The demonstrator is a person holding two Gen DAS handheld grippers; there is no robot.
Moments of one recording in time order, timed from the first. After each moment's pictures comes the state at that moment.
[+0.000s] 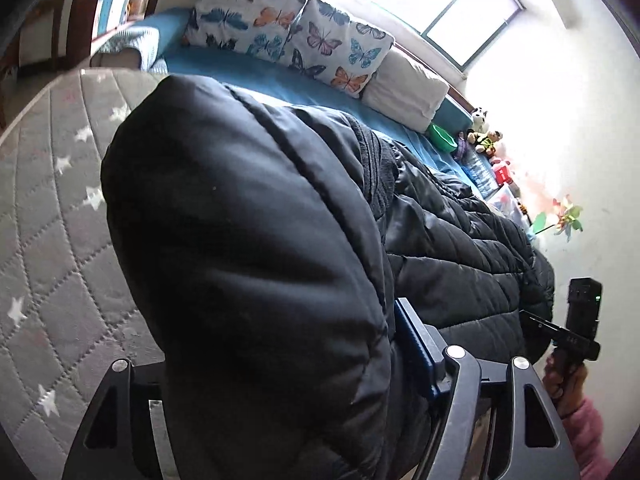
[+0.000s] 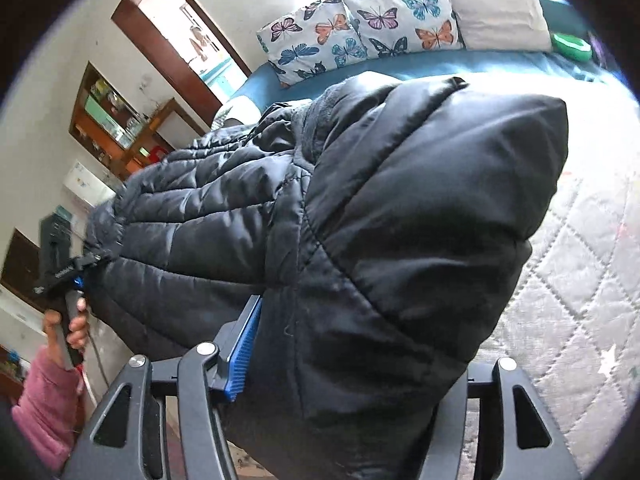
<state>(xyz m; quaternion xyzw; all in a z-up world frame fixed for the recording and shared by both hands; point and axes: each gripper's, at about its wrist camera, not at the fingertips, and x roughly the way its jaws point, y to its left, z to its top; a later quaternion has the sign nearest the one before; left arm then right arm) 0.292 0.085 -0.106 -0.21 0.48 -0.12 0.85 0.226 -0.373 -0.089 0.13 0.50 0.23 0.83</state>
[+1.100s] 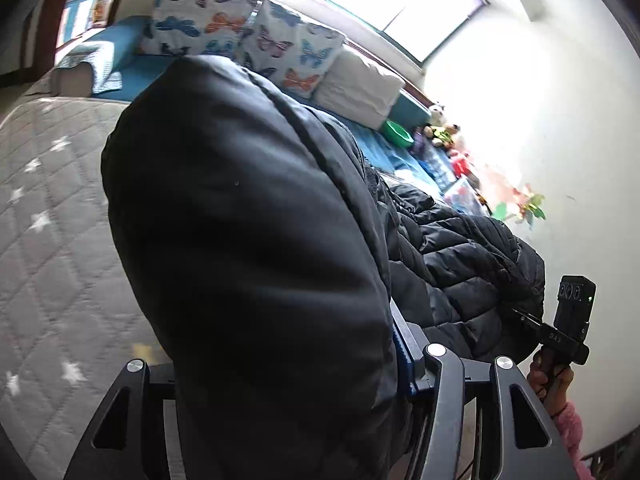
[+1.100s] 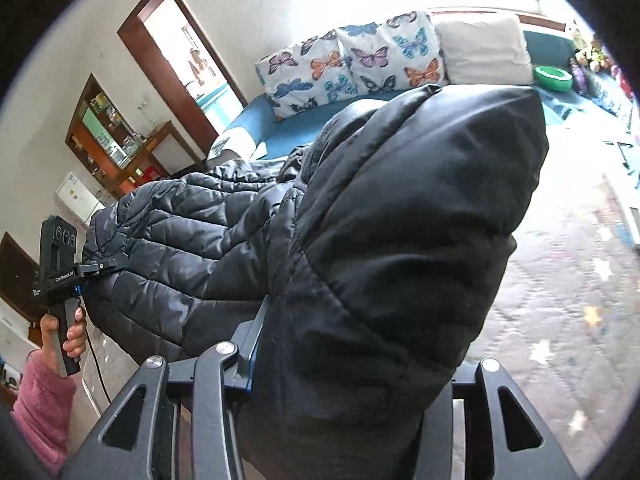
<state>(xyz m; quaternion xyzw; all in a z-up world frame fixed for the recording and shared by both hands) 0.326 -0.023 -0.062 -0.21 0.46 -0.19 0.84 0.179 -0.404 -0.020 0.11 0.44 0.18 0.88</state>
